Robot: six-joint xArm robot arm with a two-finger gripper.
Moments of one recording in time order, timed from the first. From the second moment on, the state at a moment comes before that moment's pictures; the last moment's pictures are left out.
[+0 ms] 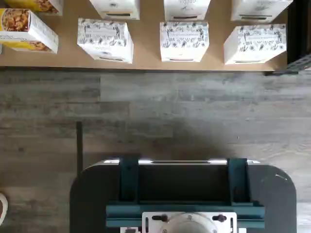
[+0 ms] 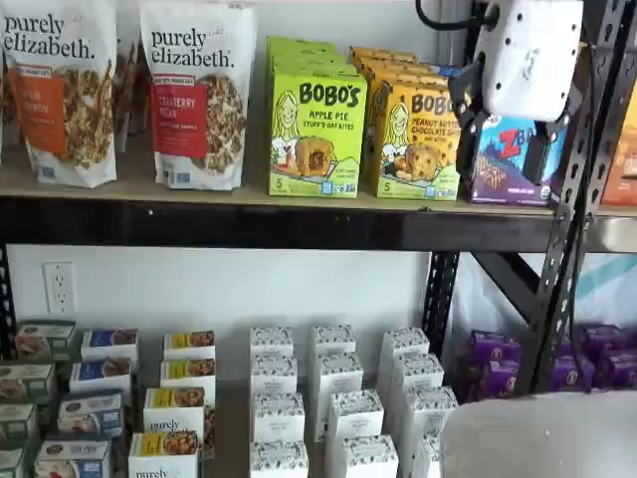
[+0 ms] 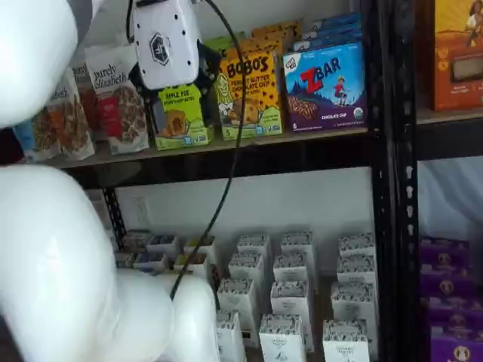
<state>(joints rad) 0.03 -0.87 -1.12 0.04 1.99 0.05</state>
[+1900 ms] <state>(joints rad) 0.14 -0.80 -1.12 0.08 1.69 0.16</state>
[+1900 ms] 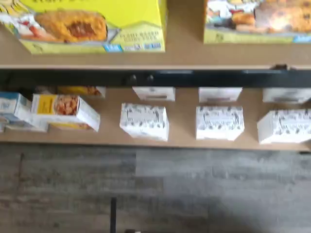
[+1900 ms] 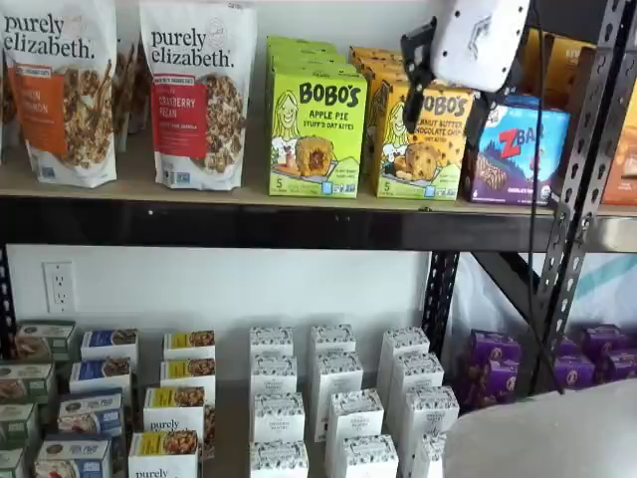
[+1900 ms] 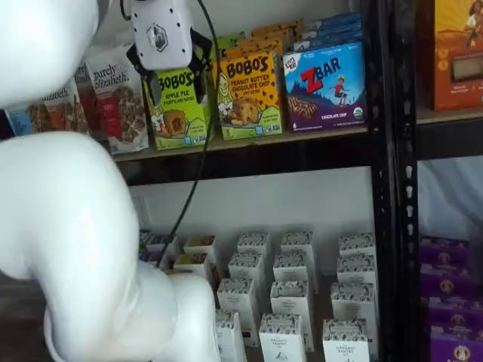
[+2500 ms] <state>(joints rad) 0.21 -0.75 -1.13 0.04 1.61 0.21</state>
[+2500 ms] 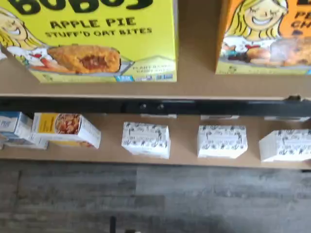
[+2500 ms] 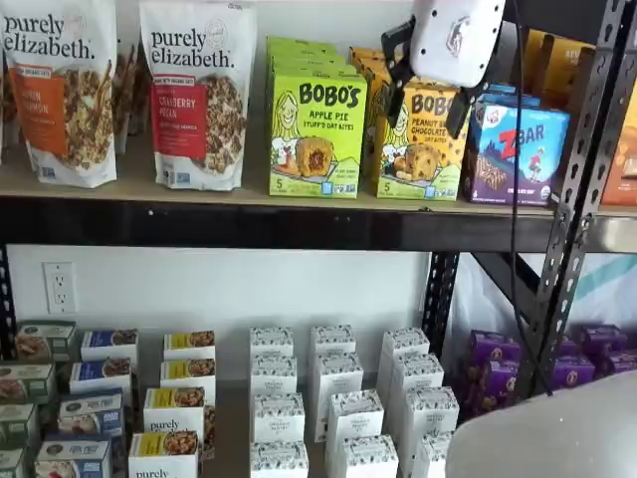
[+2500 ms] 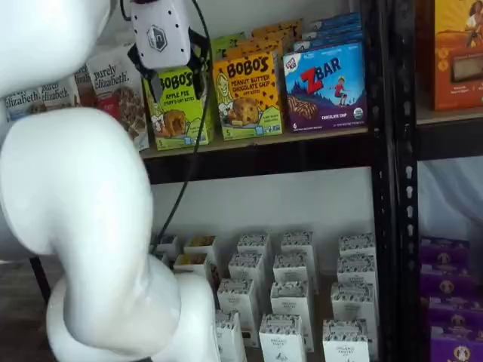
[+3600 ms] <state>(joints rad) 0.23 -0.60 -1.24 0.04 1.50 0.23</state>
